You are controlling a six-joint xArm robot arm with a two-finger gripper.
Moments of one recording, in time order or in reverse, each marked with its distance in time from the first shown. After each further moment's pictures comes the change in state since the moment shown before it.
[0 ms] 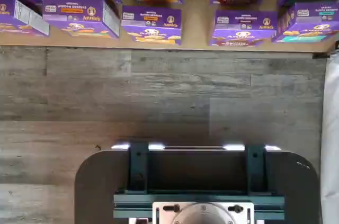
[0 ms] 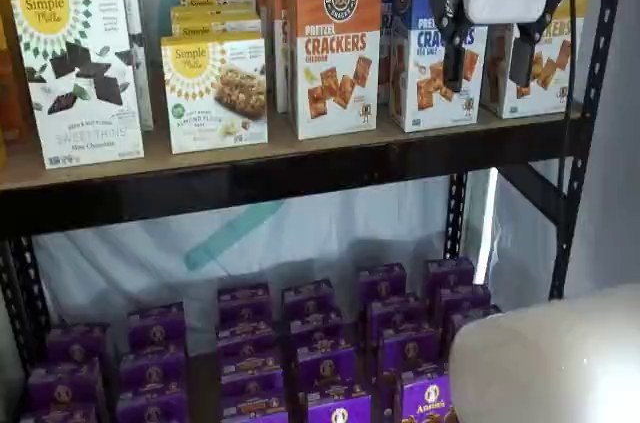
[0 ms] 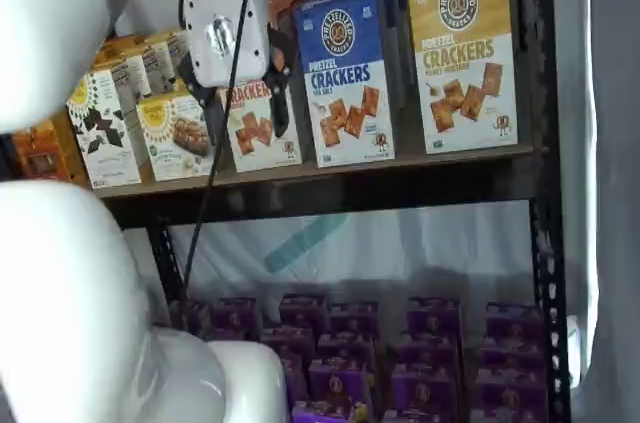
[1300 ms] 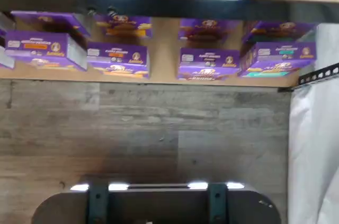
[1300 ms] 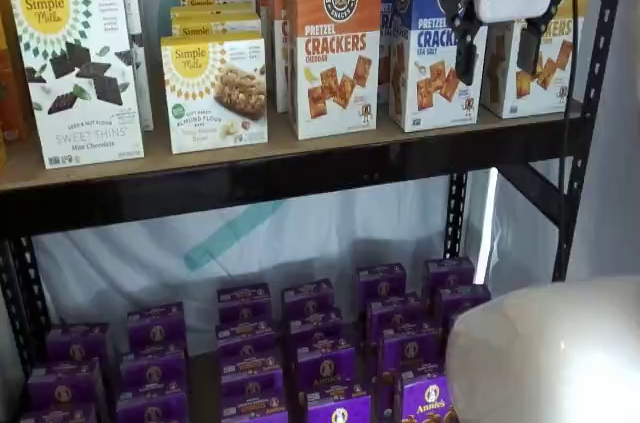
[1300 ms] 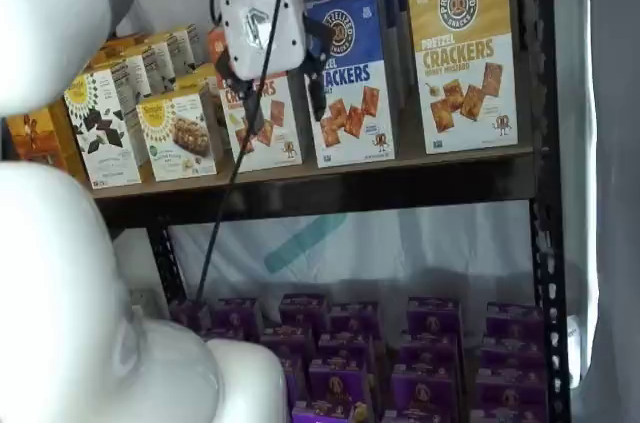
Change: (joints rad) arm -0.129 0.045 0.019 -0.064 -0.143 -0.148
